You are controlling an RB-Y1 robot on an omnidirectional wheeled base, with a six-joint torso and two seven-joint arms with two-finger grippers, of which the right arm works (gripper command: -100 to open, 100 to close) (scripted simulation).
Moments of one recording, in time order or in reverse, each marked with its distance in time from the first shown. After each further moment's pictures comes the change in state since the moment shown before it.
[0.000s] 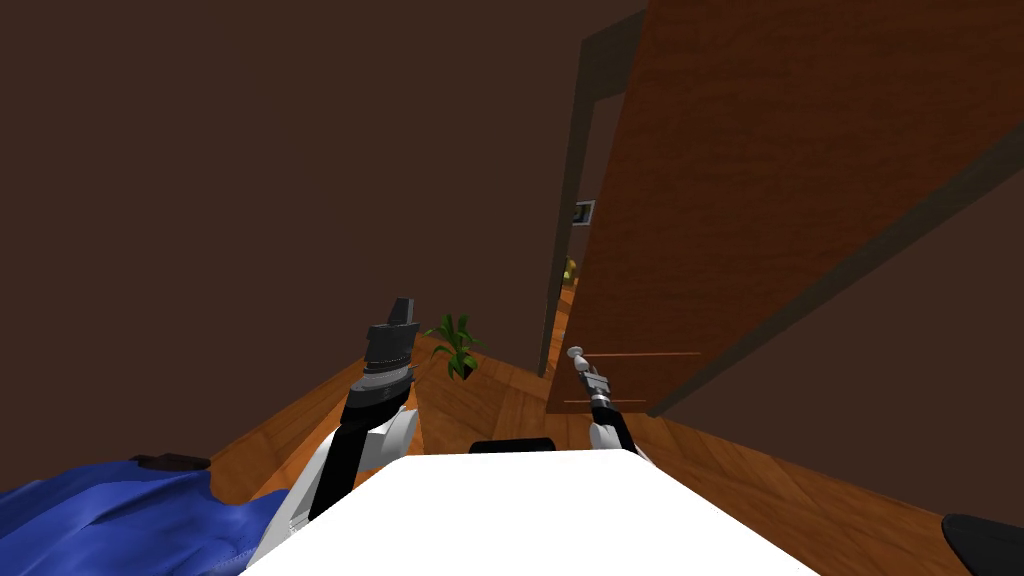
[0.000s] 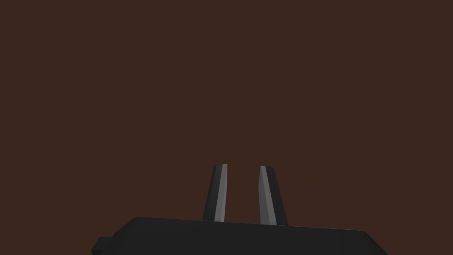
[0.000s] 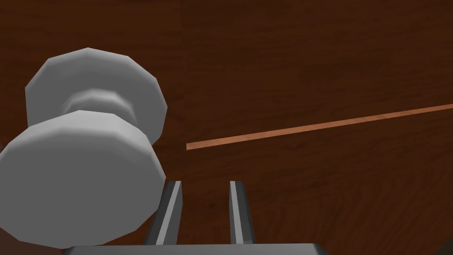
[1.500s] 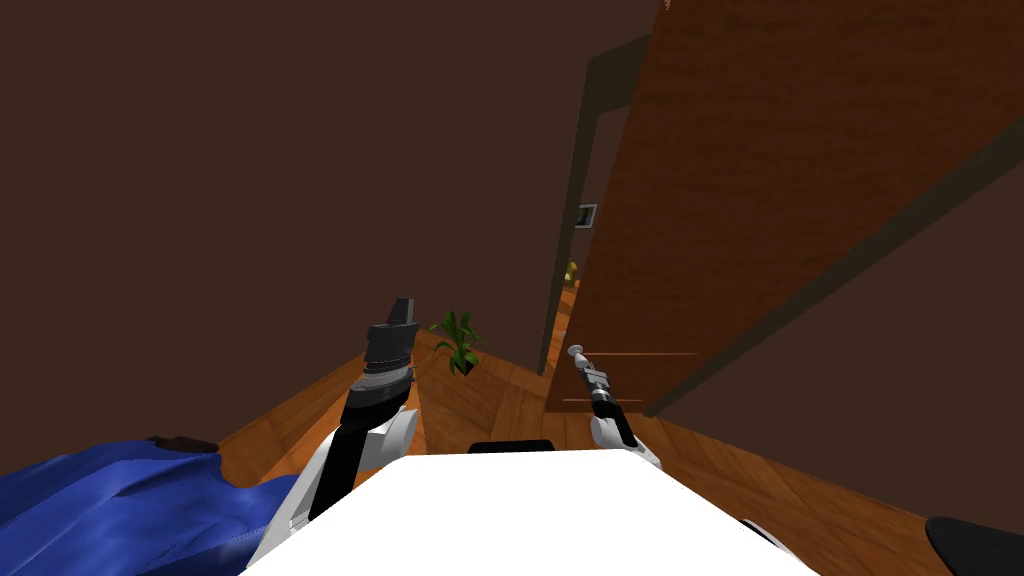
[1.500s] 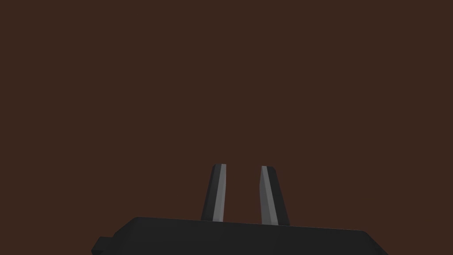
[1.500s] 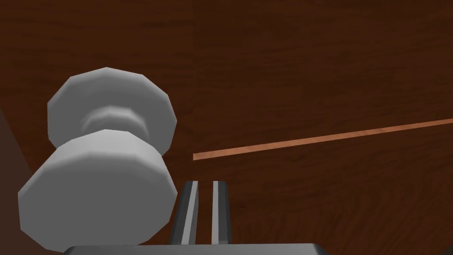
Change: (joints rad) arm -0.051 -0.031 0.011 0.046 0.000 0.025 -0.034
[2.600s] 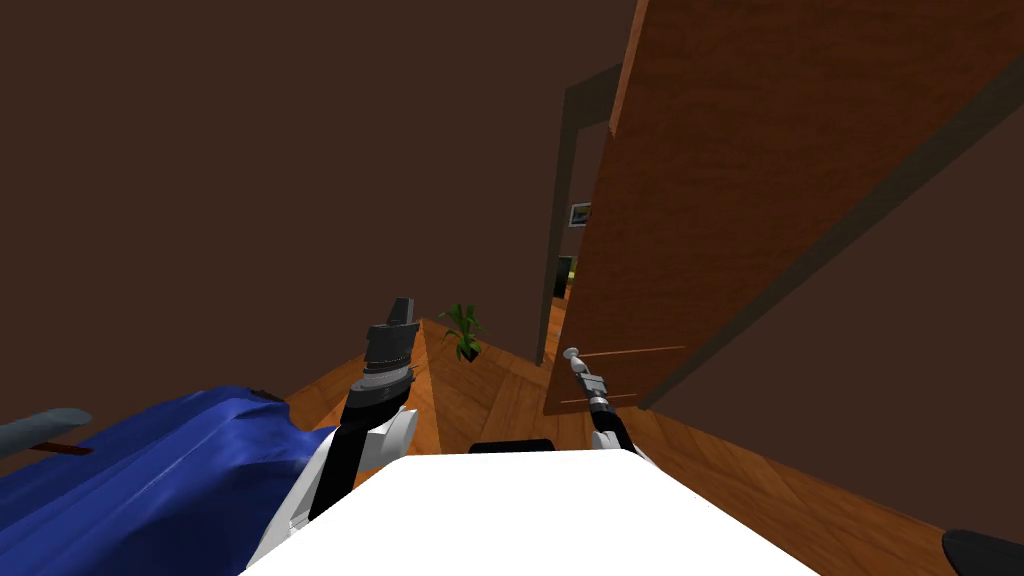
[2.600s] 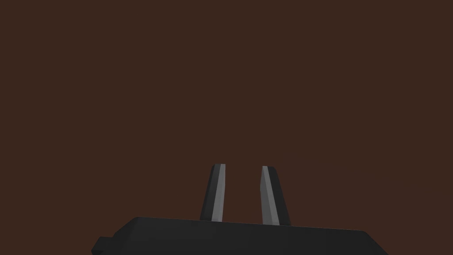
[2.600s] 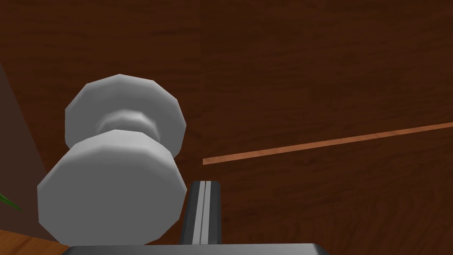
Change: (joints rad) arm 0.062 -0.016 0.107 -0.041 0.046 -0.112 -0.076
